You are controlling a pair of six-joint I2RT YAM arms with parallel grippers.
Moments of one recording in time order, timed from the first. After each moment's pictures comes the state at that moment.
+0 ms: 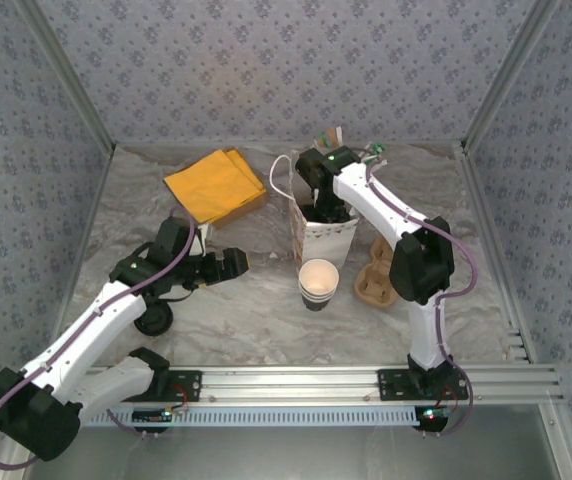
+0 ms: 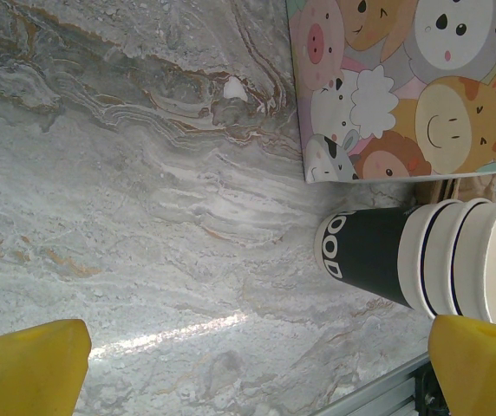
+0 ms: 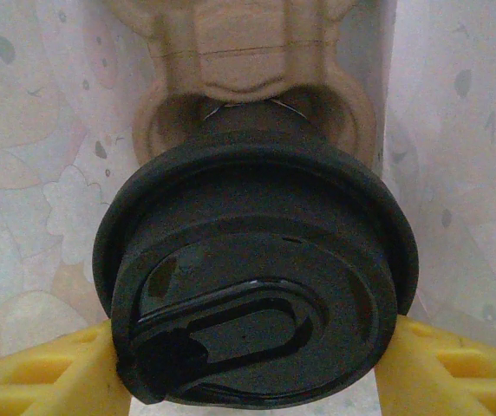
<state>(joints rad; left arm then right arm) -0.51 0.97 0.82 -0.71 0.28 -0.70 0.57 2.04 1.94 -1.47 -0.10 0.52</state>
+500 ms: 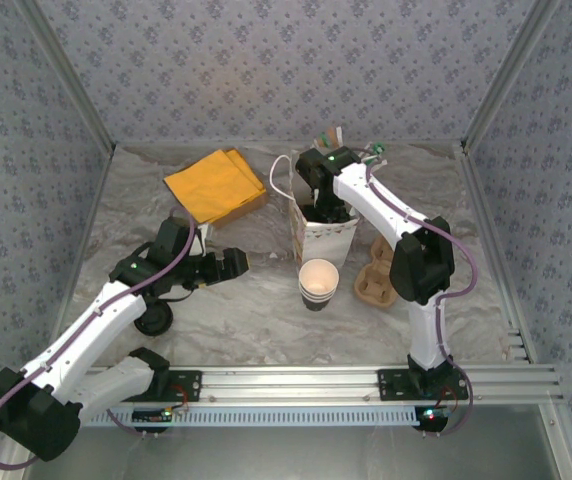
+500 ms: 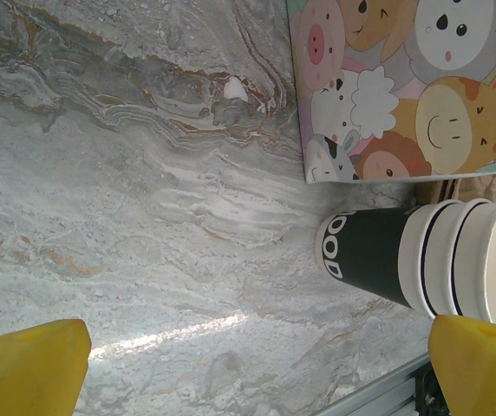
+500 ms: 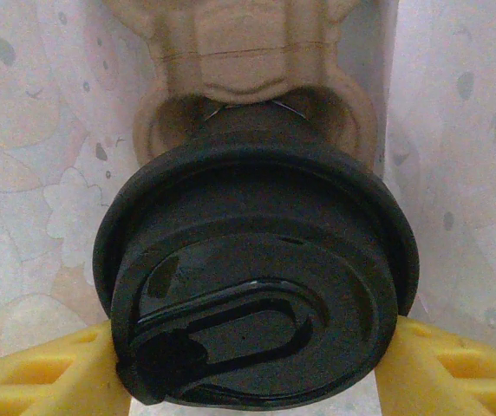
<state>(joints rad) -0.51 0.97 0.82 -0.71 0.28 -0.70 0.57 2.04 1.94 -1.46 -0.10 0.52</state>
